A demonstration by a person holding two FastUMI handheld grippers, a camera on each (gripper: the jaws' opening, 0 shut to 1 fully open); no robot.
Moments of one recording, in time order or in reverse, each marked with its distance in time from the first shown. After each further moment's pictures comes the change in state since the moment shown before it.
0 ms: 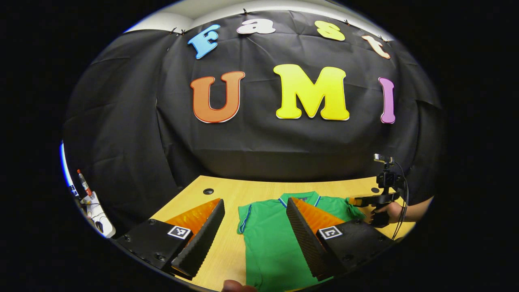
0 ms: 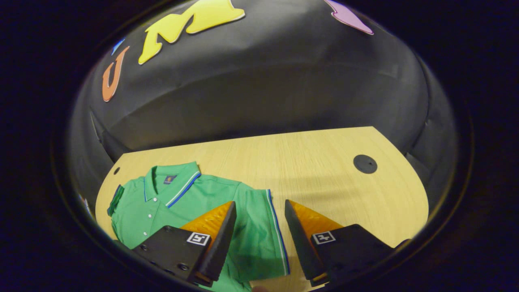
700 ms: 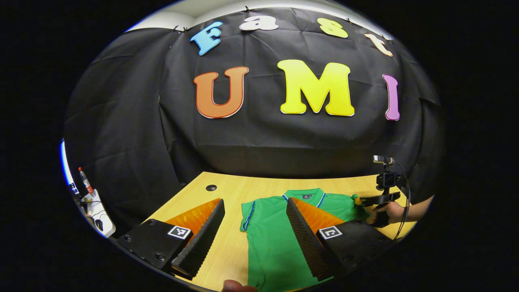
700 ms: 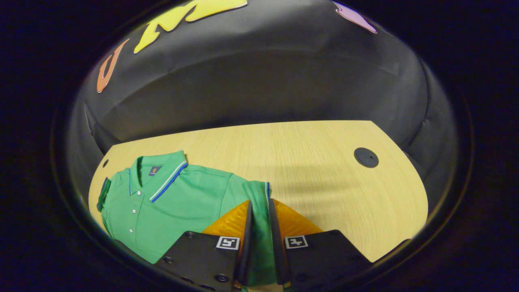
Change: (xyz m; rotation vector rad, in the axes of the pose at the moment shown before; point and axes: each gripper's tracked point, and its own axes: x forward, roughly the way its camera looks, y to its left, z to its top) left arm 0.004 0.013 -0.009 -0.015 0.014 0.027; right arm 0.016 -0.008 -0.013 -0.039 0.035 -0.083
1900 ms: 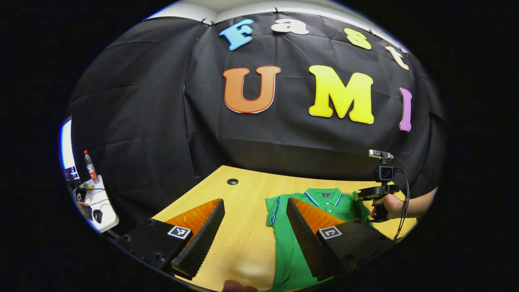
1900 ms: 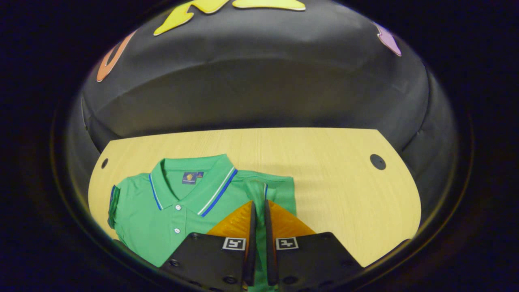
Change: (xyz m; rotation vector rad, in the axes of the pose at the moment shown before) left arm -0.016 0.097 -0.025 -0.091 -0.005 0.066; right arm -0.019 0.107 0.008 -0.046 0.061 -0.085
